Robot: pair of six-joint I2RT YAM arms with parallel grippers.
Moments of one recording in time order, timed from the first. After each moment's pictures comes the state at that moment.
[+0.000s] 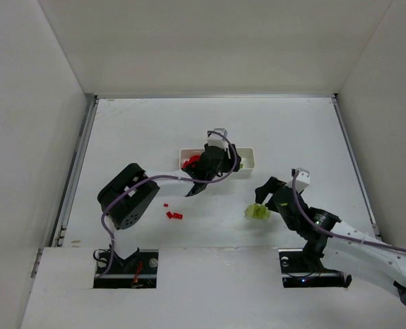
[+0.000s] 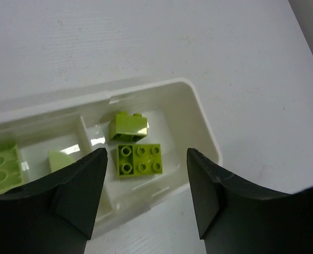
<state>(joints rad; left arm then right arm) -0.85 1.85 0.98 0.50 -0.25 -0.57 0.87 0.67 0.38 -0.30 0.64 0.93</state>
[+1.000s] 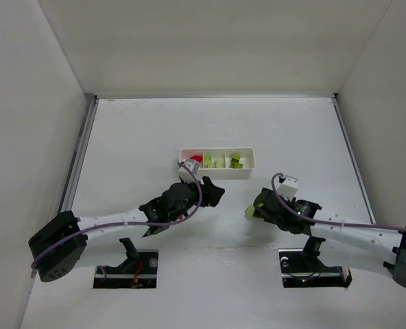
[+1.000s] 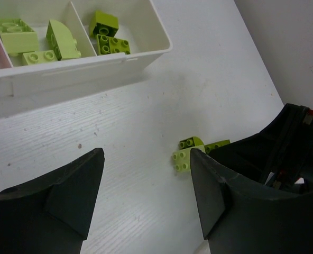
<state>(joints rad) -1.00 1.14 0.41 0.45 -0.25 -0.68 0.99 0.95 0.52 -0.69 0.58 1.18</state>
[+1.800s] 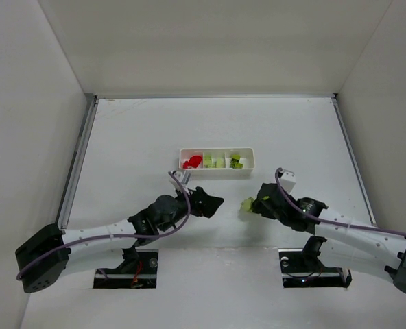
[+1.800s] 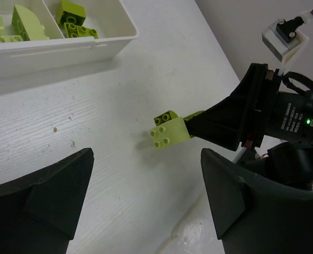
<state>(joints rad) -1.05 0.98 0.27 0.52 -0.21 -0.71 0.94 0.93 0.54 -0.59 0.50 1.09</state>
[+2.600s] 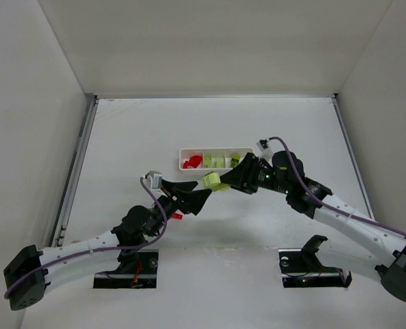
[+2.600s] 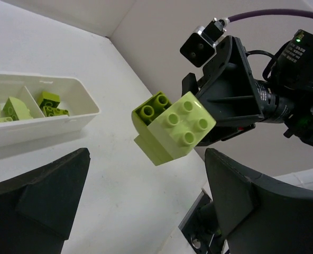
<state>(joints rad) -1.05 0.65 0.14 0.72 -0.29 -0.67 0.73 0.99 0.73 -0.07 -0.30 1.12</state>
